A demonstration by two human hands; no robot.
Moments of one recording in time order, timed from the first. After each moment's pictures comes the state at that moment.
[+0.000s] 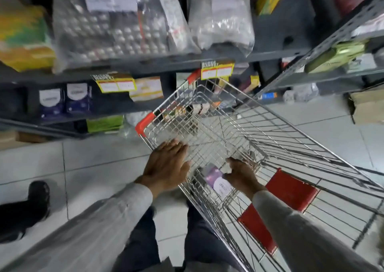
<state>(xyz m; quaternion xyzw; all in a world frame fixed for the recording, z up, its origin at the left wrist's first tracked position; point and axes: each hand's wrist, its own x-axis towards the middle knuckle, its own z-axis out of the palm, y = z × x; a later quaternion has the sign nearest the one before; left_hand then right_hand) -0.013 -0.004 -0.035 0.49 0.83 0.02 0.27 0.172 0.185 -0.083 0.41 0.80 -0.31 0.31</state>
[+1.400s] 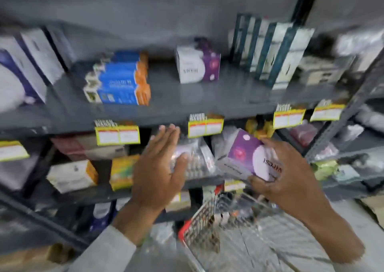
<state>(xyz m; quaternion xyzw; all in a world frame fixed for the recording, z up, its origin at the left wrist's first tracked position) -0.153 -0.036 0.283 0.42 0.81 0.38 -0.16 0.052 0.171 0.307 0.25 0.89 -0.27 -0.25</state>
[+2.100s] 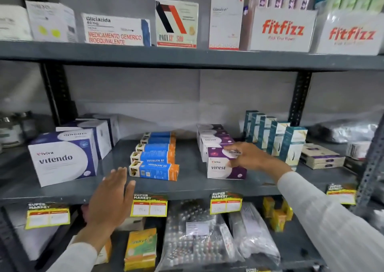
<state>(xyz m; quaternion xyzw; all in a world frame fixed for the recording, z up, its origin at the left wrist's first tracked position) -0.323 -0.135 0.336 0.25 0.92 0.22 -0.23 -0.170 0.260 0.451 0.16 0.94 -0.30 -0.10</state>
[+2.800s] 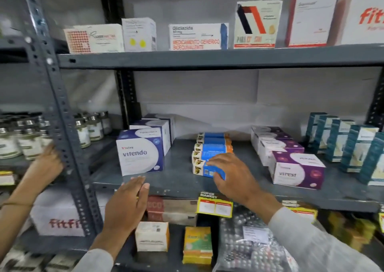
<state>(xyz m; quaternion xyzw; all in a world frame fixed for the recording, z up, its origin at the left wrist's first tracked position) -0.331 -0.267 0.346 0.15 0.93 0.26 -0.23 -0.244 0.030 0.407 -0.07 0.93 -0.17 -0.33</state>
